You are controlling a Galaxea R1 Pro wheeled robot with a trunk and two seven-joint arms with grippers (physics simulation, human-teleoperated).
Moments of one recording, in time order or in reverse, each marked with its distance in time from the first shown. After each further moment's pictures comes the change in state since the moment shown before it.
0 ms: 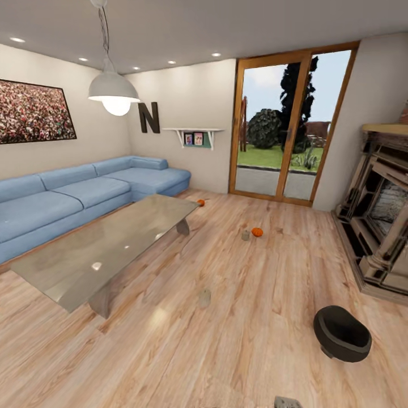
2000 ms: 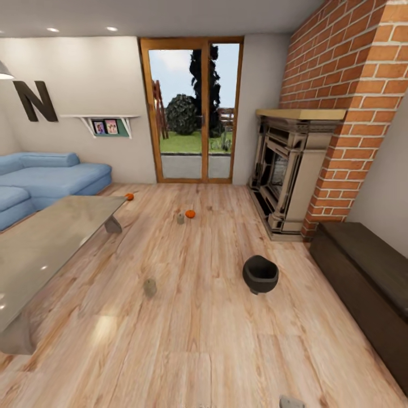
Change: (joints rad) left arm 0.000 0.003 -0.001 0.000 0.000 -0.046 0.001; right arm -0.004 -0.013 -0.054 0.011 -0.007 -0.020 0.001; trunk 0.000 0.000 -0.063
